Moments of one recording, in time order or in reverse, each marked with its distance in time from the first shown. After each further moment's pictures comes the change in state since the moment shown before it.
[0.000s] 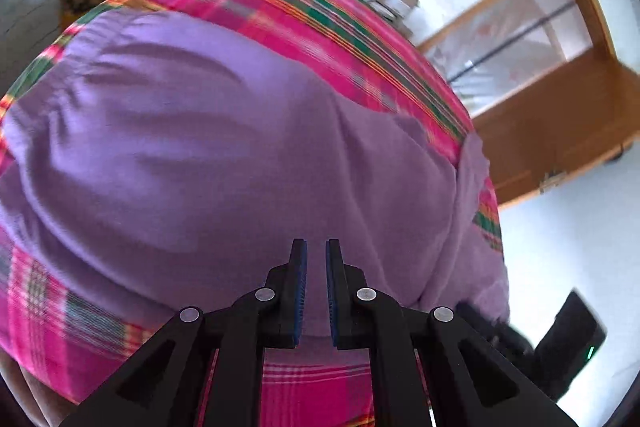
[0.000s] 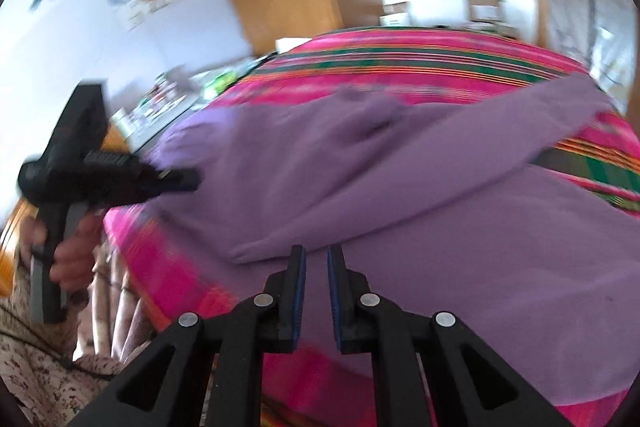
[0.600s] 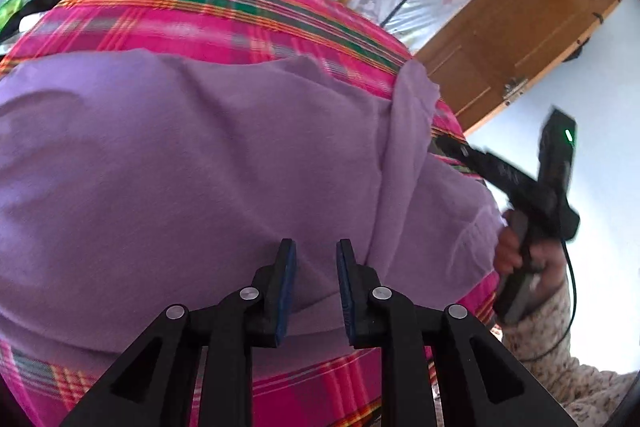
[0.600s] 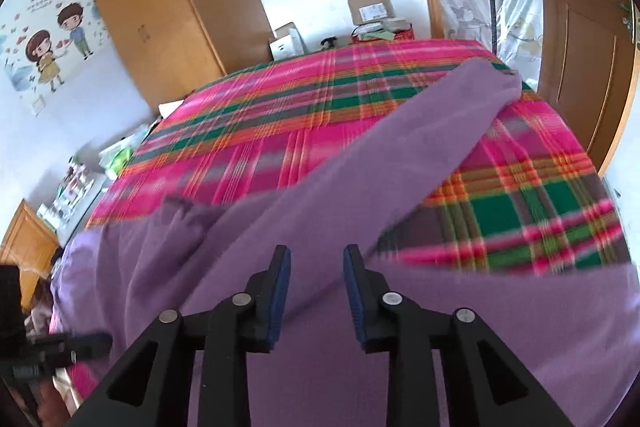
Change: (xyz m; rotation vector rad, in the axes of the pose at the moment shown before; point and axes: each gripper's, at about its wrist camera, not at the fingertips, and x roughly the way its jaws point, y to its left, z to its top) left arm 0.031 -0.054 -0.009 0.278 0.096 -0.110; right arm 0.021 -0.111 0.077 0.241 -0.077 -0.213
